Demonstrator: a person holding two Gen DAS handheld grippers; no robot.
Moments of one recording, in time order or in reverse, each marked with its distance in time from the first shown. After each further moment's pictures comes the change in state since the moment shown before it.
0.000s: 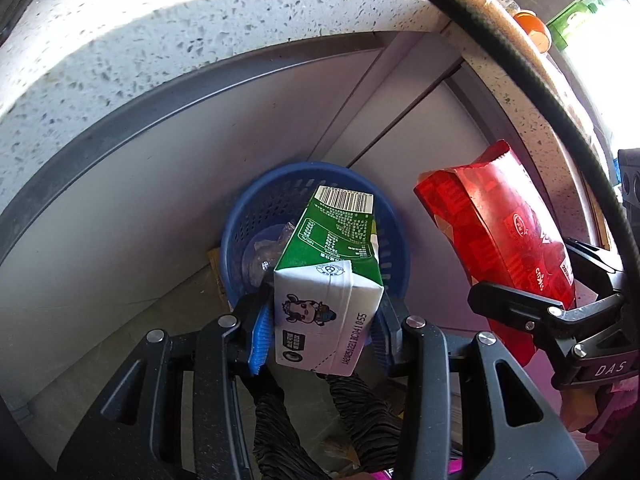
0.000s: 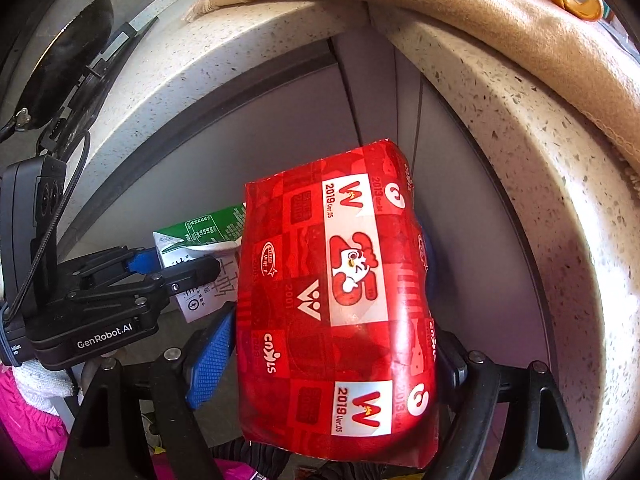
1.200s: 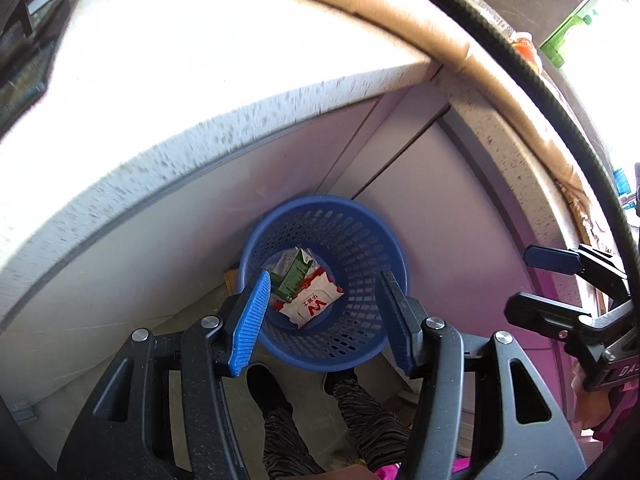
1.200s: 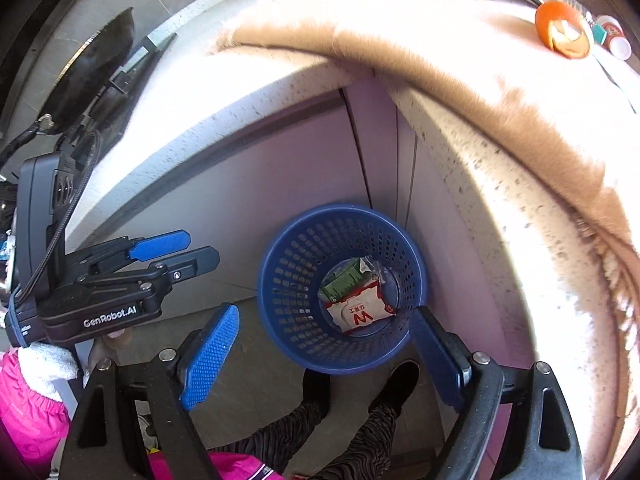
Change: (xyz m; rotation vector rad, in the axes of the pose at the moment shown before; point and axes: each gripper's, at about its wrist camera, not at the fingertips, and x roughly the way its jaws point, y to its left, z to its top) left arm -0.051 -0.015 0.014 0.001 -0.093 0.046; right arm -0.051 0.002 -0.001 -0.041 -0.077 0.031
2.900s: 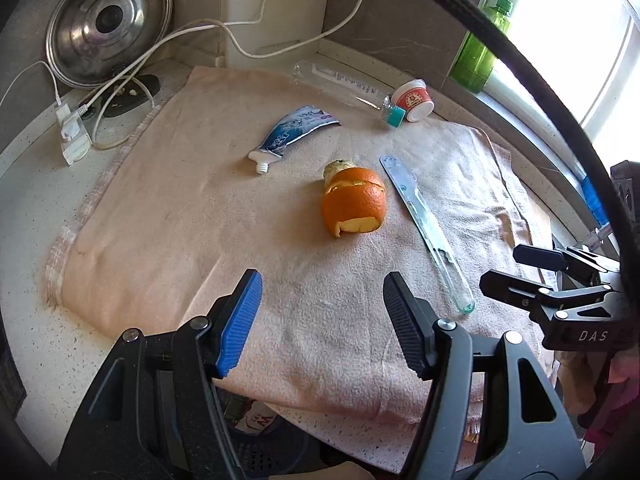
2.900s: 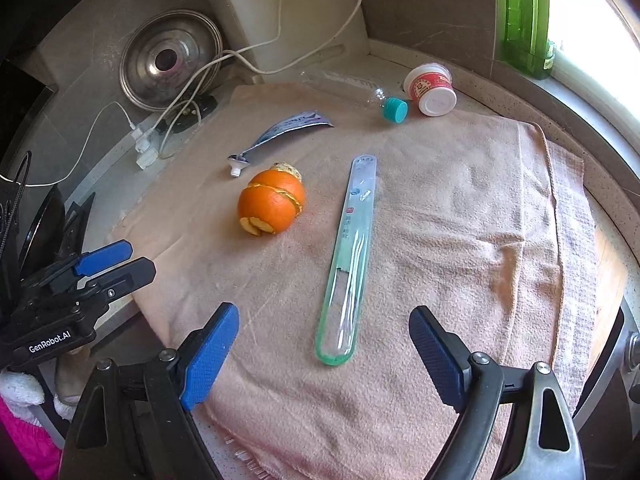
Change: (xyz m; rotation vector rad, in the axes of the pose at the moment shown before) left arm -0.009 -0.242 0.172 0.260 -0.174 -0.026; right arm -0.144 -0.216 0.082 0.214 -0.253 -0.161
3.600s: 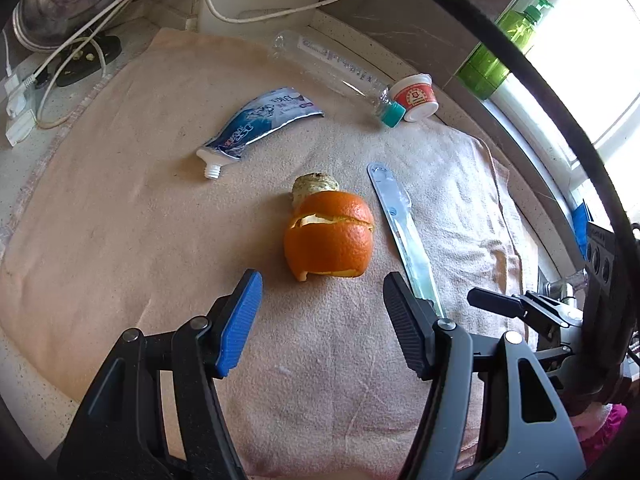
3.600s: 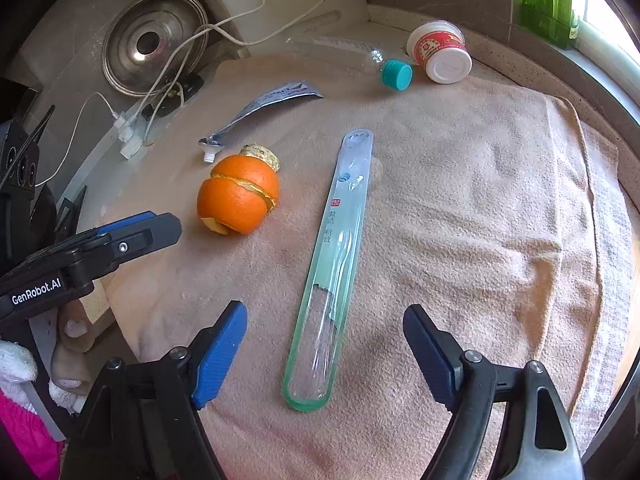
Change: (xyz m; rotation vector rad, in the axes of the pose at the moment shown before) left arm 0.068 -0.001 0.043 -0.112 0.097 -0.125; right arm 0.048 -0.021 0.019 0.012 0.096 0.065
